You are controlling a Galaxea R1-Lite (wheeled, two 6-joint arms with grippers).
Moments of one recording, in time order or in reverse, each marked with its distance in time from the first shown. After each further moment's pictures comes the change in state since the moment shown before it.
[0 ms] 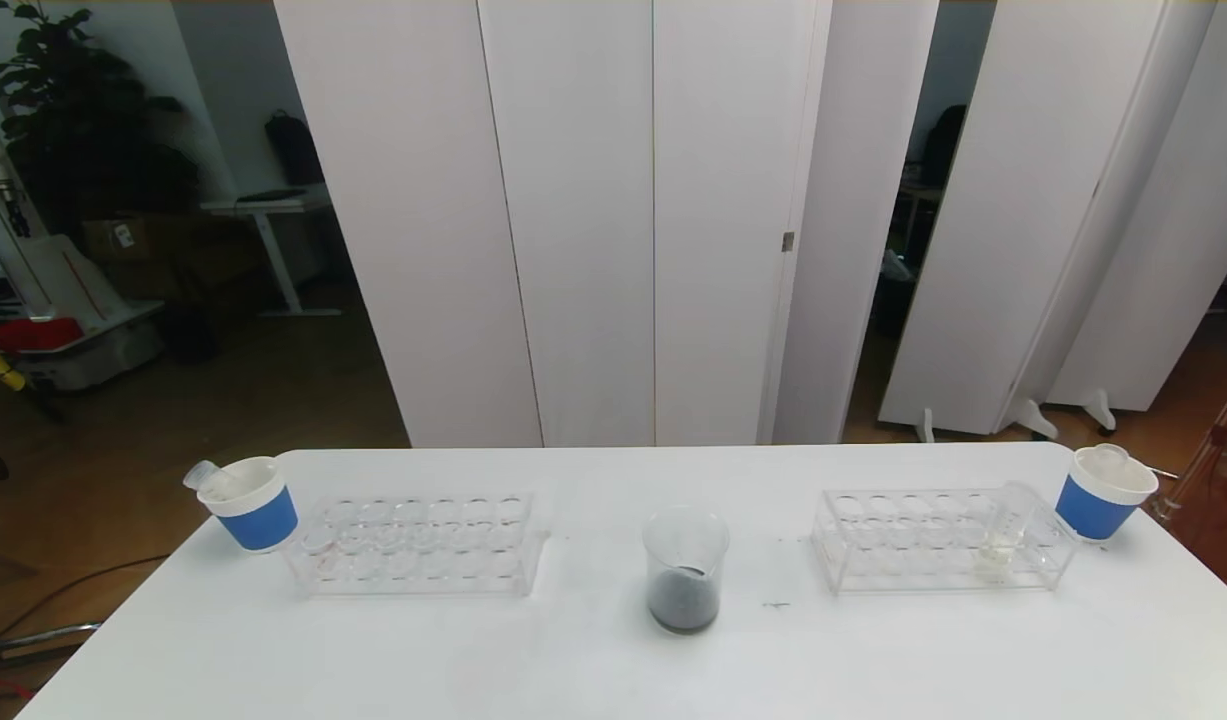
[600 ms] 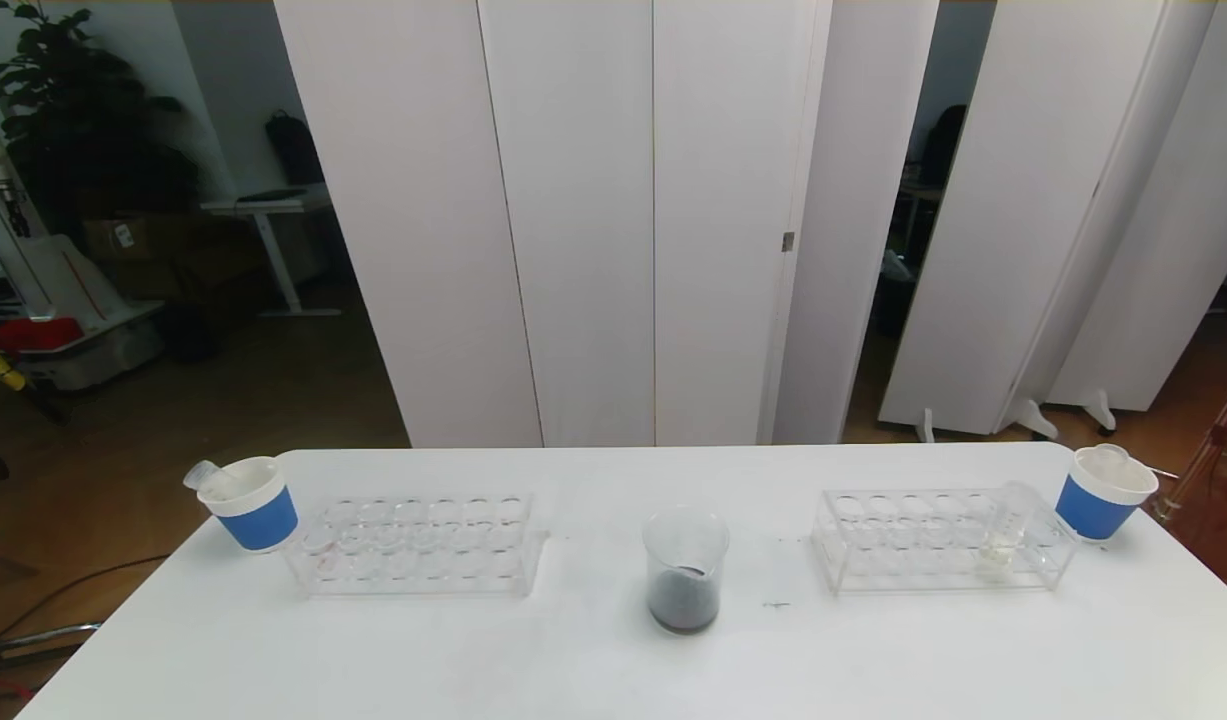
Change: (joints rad) left arm 0.000 -0.005 0.078 -0.013 -0.128 -0.011; right arm 0.000 0.000 0.000 0.000 0.000 0.000
